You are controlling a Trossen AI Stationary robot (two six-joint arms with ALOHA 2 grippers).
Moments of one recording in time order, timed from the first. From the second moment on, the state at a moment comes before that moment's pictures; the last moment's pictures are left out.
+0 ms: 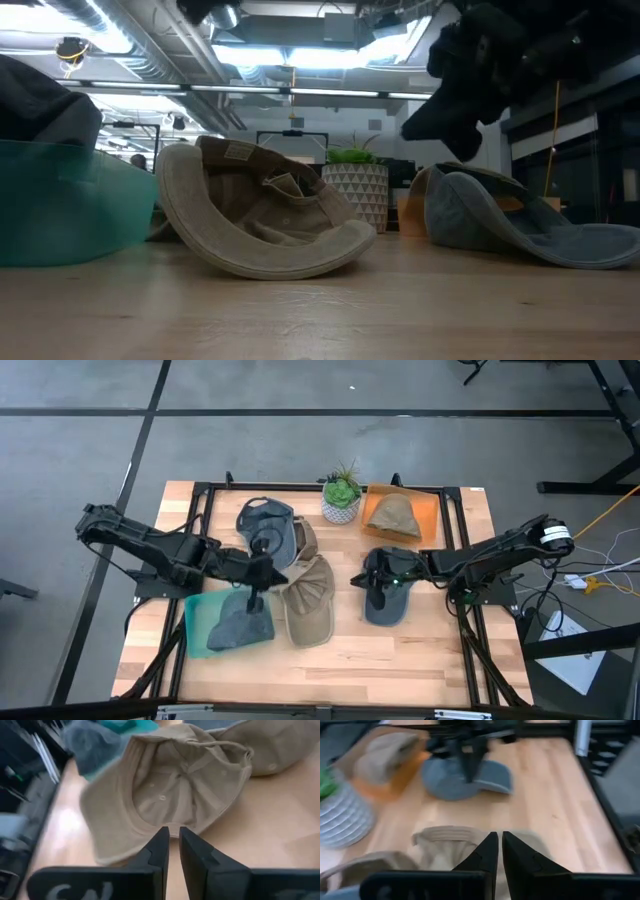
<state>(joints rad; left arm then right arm) -0.28 1.11 0.97 -0.44 -0.27 -0.19 0.09 1.28 0.51 0.33 0.05 0.45</state>
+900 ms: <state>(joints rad) -0.15 1.20 0.94 -0.41 -0.39 -0.19 0.14 1.50 0.68 0.30 -0.11 0.82</state>
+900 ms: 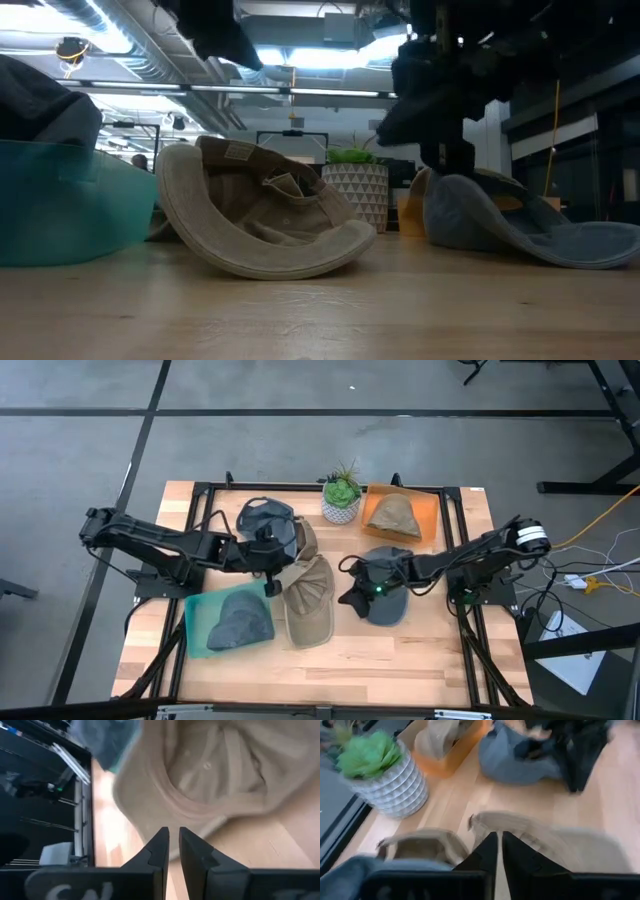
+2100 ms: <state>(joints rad) -0.15 1.24 0.94 -0.42 -0.34 -0.17 0.09 1.88 0.89 0.28 -0.25 0.83</state>
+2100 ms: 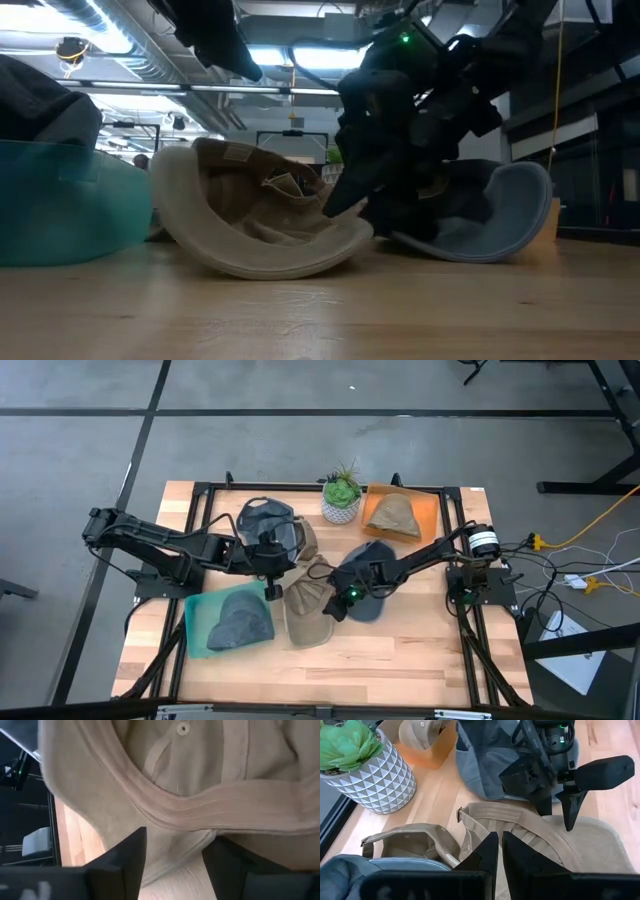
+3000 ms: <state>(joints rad) -0.15 1.23 0.94 -0.41 -0.32 -0.17 0.09 1.72 0.90 0.07 -0.14 0.59</state>
